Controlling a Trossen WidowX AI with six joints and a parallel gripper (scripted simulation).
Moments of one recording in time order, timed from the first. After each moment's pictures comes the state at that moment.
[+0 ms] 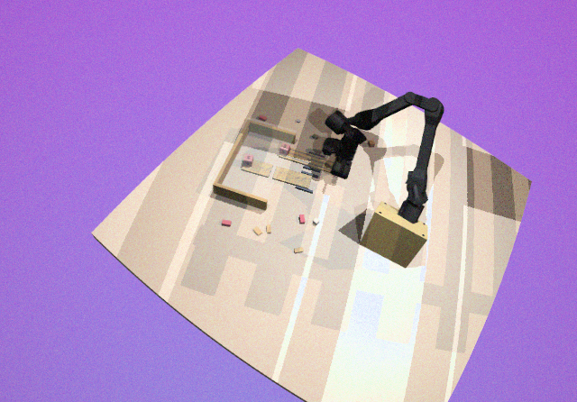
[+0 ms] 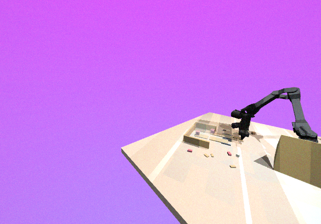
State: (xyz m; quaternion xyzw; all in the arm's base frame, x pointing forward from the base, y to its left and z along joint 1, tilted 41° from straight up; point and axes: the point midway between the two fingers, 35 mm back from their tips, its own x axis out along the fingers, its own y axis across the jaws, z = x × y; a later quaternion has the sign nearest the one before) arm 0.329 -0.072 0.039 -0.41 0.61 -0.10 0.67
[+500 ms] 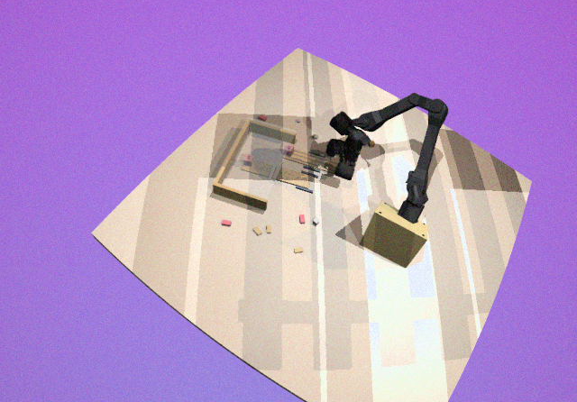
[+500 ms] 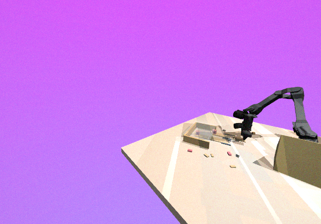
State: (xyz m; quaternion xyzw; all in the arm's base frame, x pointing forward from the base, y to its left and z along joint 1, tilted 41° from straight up) arm 0.316 -0.078 0.040 -0.41 0.61 -0.10 0.67
